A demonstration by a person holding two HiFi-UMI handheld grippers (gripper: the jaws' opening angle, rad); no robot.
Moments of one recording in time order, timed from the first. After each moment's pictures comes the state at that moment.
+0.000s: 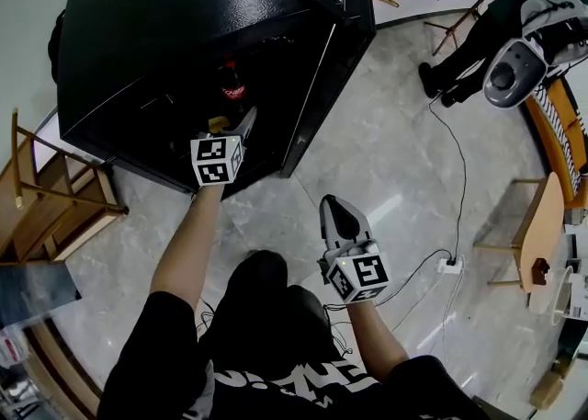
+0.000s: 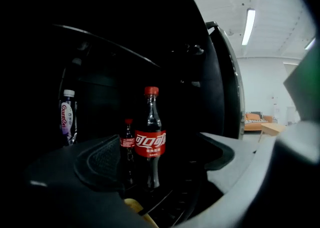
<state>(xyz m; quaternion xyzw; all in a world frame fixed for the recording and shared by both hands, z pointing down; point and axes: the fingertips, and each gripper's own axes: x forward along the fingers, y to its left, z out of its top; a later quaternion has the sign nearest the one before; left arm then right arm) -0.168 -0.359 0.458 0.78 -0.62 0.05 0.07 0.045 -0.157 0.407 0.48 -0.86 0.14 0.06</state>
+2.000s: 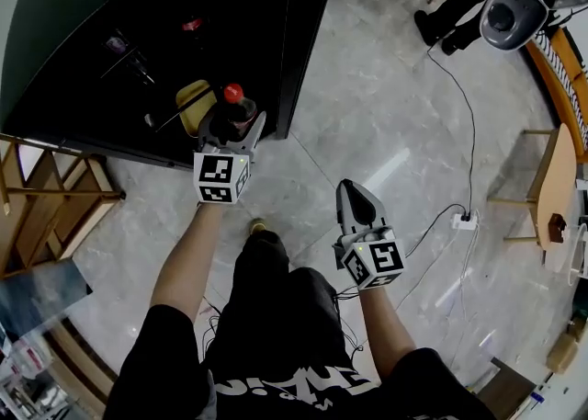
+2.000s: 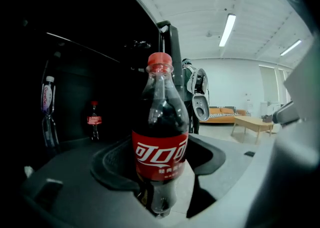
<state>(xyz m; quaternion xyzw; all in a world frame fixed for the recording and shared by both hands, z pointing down) -0.071 -0.266 0.502 0.85 -0.52 0.08 0.05 0.114 -0.111 0.477 0.54 -0.82 0.17 0.06</state>
